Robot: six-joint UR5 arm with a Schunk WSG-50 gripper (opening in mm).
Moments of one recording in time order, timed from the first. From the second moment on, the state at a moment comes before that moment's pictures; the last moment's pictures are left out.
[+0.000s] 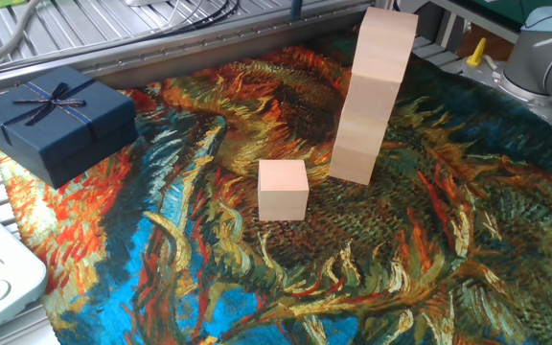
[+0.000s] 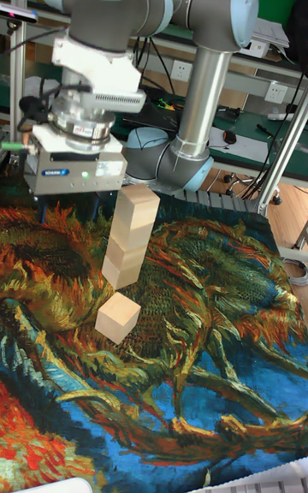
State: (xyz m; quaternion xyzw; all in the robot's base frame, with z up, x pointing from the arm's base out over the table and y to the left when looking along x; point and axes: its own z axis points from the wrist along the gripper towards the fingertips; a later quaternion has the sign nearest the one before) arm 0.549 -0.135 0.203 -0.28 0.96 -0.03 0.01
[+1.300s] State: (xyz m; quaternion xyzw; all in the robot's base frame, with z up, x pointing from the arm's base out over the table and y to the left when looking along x) arm 0.528 -0.094 0.194 -0.34 0.94 0.04 -0.05
